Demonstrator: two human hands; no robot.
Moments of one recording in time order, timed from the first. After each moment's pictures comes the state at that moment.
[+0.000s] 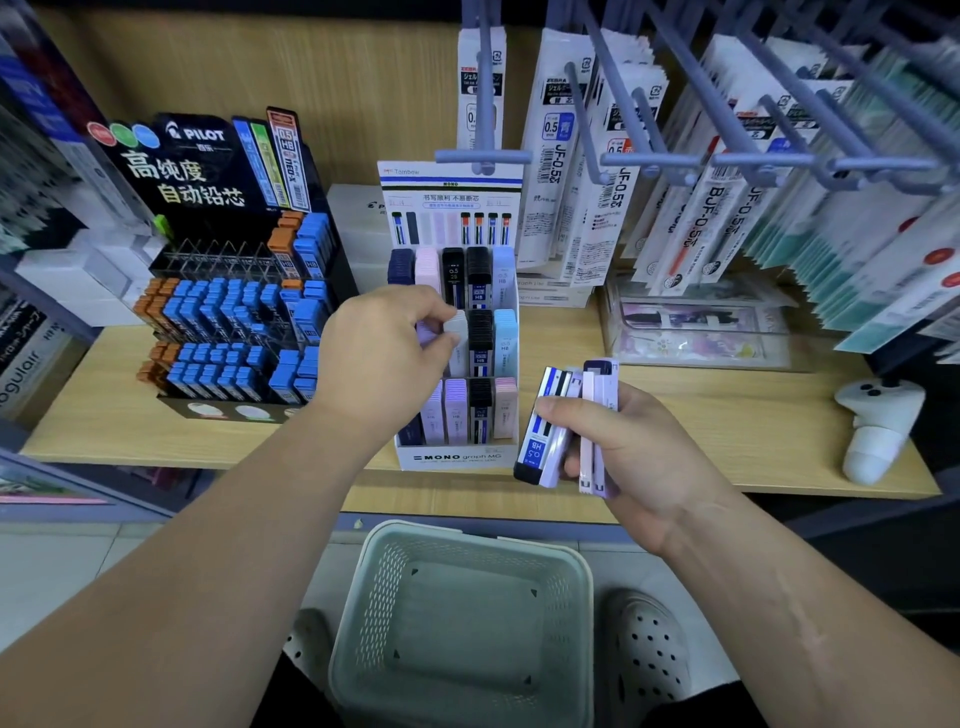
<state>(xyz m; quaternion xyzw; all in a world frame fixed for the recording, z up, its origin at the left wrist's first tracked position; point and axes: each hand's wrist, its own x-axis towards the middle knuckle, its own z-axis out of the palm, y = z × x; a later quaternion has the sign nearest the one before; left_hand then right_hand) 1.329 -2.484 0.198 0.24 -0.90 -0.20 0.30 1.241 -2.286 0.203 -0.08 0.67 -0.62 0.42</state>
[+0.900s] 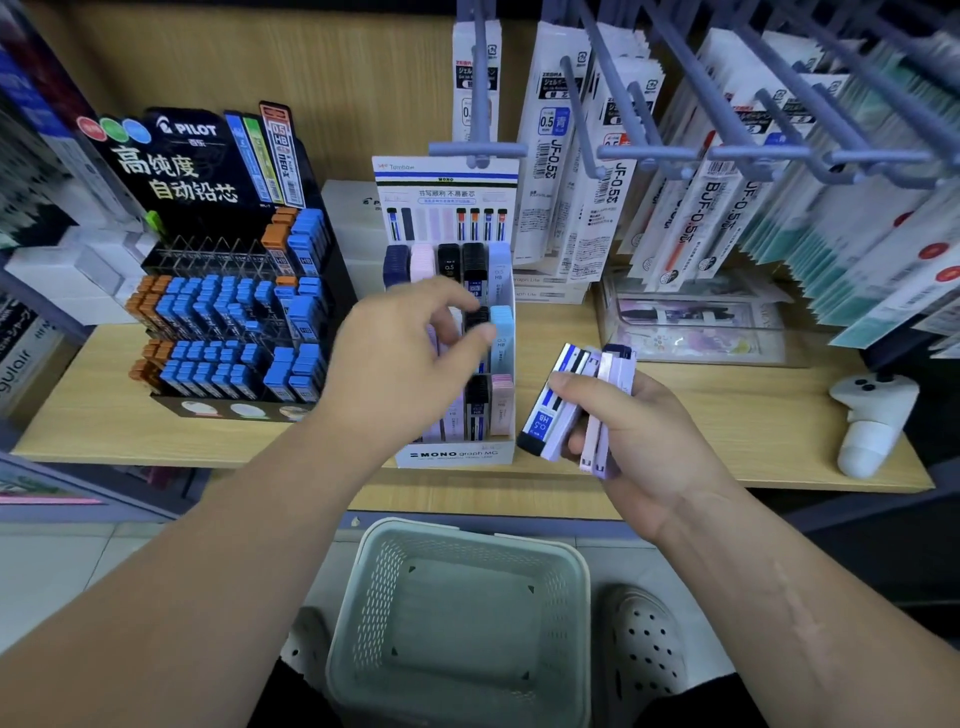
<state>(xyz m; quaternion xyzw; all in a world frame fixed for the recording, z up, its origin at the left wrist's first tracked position) 1.334 -2.461 0.214 0.23 -0.89 -0.31 0.26 1.241 -2.289 0.211 -0.05 0.64 -0.67 0.38</state>
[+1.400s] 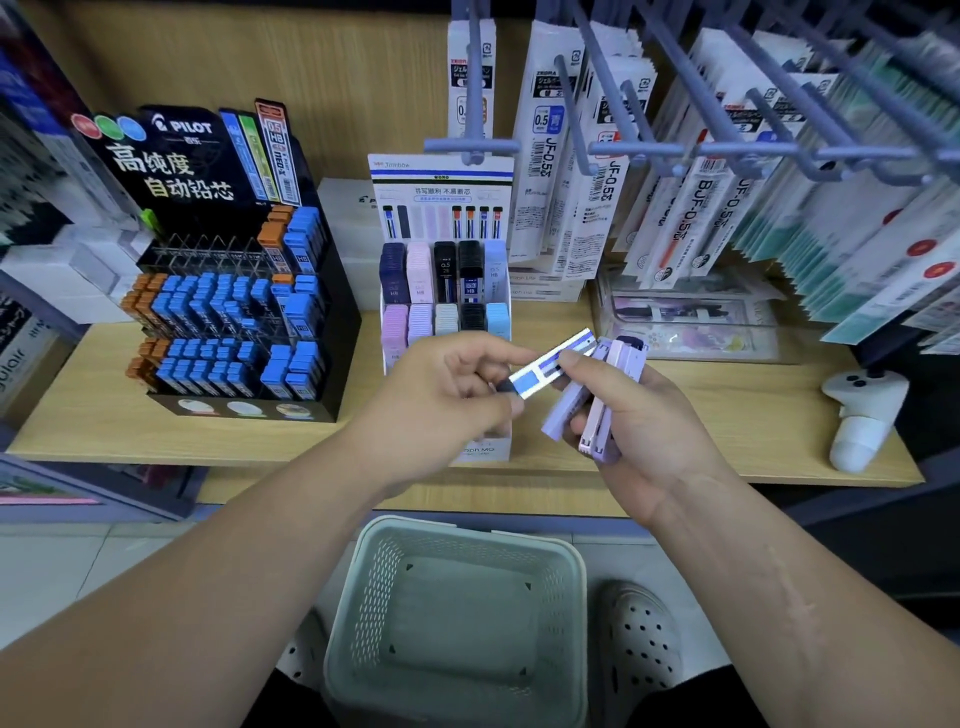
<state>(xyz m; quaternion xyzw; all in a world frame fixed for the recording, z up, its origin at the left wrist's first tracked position) 1.339 -2.431 0.207 0.19 -0.73 -0.64 0.10 1.238 -2.290 0.215 -0.01 0.62 -0.69 0.36</state>
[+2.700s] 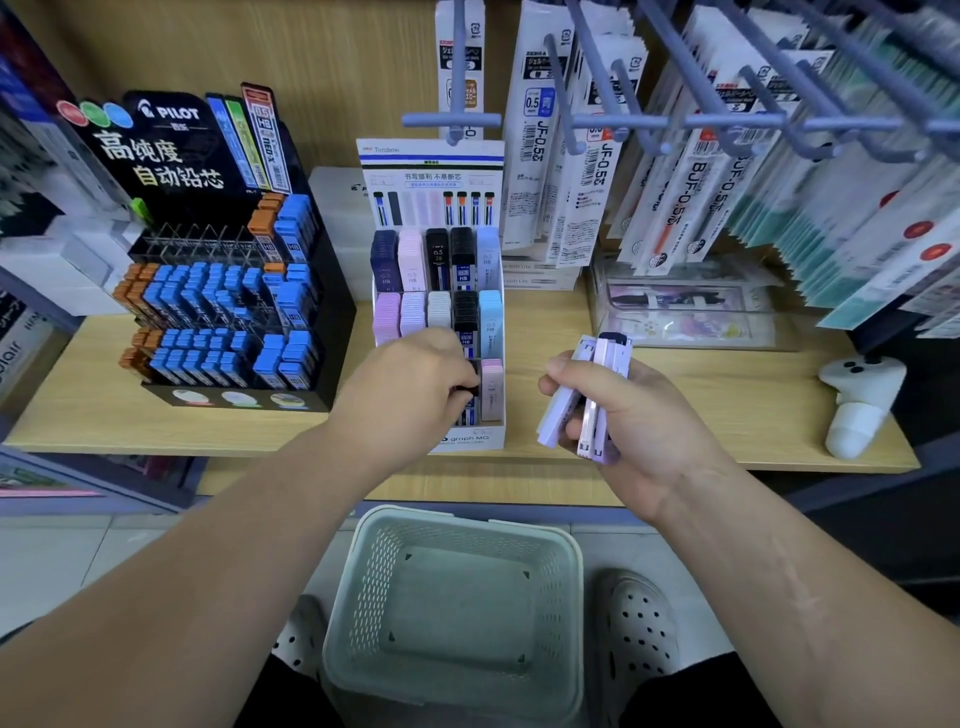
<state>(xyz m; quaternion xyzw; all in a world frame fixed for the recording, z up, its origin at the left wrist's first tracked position) 1.339 -2.460 0.174 0.06 -0.97 -0.15 0.16 1.237 -2.280 0.213 -0.04 0.65 -0.65 0.40</state>
